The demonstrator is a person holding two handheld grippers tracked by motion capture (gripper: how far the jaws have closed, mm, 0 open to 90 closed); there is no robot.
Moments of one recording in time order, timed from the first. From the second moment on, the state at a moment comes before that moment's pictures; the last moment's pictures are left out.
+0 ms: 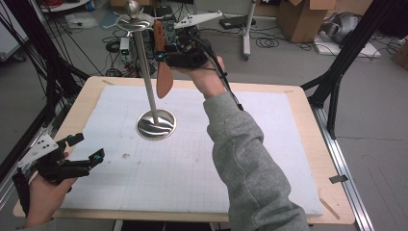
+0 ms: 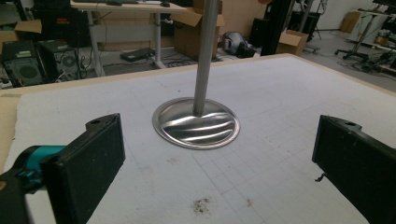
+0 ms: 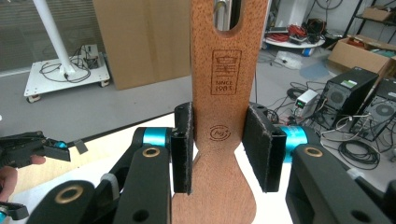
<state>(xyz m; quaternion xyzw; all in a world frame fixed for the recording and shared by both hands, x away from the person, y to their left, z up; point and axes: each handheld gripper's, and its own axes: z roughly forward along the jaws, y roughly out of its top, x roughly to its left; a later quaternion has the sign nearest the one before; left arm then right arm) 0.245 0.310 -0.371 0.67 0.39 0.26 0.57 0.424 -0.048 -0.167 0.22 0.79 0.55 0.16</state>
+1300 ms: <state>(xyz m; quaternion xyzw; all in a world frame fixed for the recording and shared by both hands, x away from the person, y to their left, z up) 0.245 0.314 -0.370 0.67 0.40 0.26 0.57 0.420 -0.051 -0.175 0.22 0.78 0.56 0.16</state>
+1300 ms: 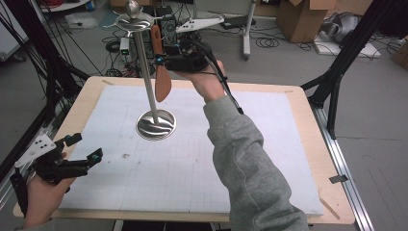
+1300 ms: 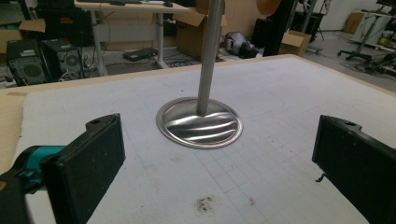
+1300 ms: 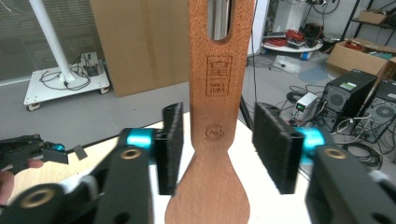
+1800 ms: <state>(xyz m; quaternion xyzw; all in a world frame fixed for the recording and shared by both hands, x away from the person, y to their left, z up) 0.251 0.318 -0.366 0.65 0.40 0.26 0.59 0.405 -0.082 -0.181 0.21 0.79 0.55 0.16</state>
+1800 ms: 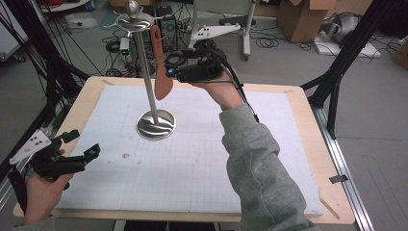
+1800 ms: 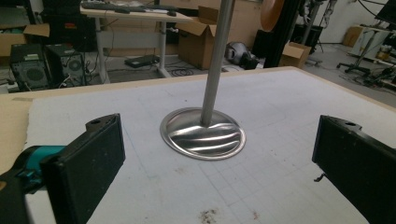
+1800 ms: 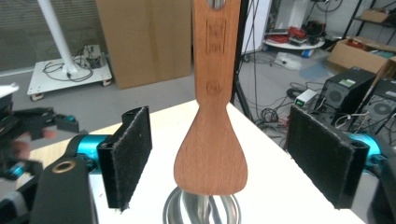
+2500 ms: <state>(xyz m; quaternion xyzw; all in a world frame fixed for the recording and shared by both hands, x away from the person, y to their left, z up) 0.272 0.298 -0.369 0.66 0.39 0.24 0.59 0.393 -0.122 -0.218 0.23 0.80 0.54 0.14</state>
